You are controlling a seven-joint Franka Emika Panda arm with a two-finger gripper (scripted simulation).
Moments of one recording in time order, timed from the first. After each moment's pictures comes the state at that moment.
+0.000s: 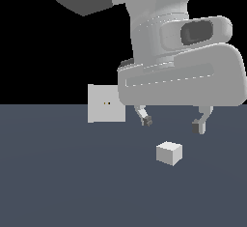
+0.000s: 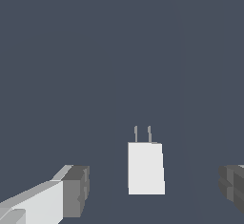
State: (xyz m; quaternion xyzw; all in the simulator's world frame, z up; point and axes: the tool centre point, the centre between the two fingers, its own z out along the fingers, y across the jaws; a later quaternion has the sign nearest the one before) arm -0.077 -0.082 0.064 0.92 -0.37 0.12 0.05
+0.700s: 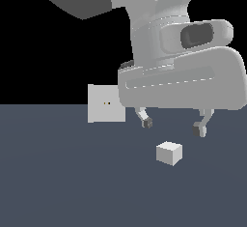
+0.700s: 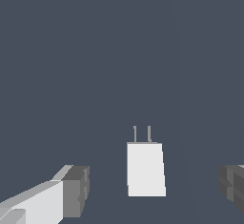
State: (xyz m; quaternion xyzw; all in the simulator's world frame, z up) arm -0.077 -0.083 0.060 0.92 -0.38 0.12 0.05
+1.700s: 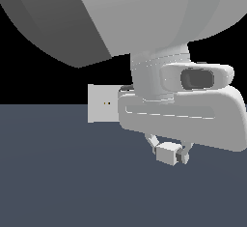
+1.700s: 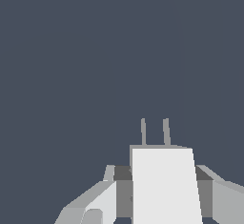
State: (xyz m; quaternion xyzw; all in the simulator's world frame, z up) arm -0.078 -0.082 0.012 0.92 -0.38 0.12 0.05
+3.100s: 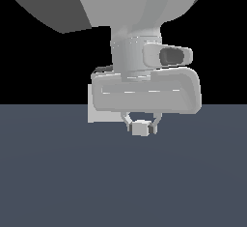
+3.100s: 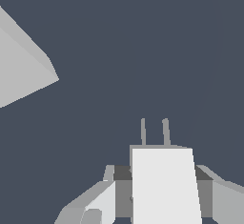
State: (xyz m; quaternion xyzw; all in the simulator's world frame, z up) arm -0.046 -0.038 0.051 0.97 -0.20 0.13 0.03
